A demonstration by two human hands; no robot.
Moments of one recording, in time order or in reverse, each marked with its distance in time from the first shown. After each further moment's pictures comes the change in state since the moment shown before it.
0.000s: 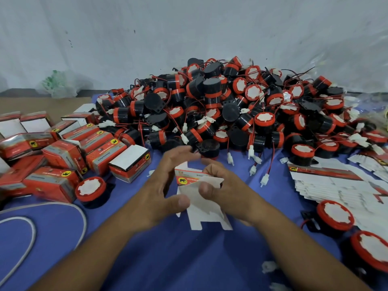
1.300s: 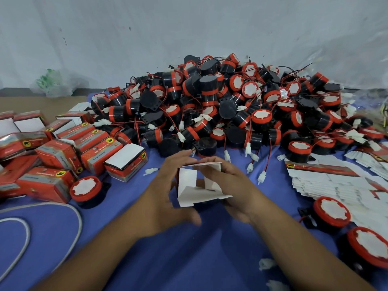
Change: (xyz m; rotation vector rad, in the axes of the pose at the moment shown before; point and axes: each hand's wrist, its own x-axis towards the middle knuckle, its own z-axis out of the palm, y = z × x) left_hand -0.003 0.005 0.014 0.216 0.043 0.030; right_hand 0.005 0.005 -0.001 0.478 0.139 0.130
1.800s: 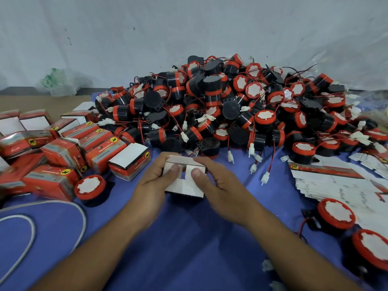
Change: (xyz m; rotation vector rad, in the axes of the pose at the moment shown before) left_hand 0.008 -0.013 0.001 -0.553 0.308 -0.234; right_hand -0.003 0.008 0.008 -0.780 -0.044 -0.454
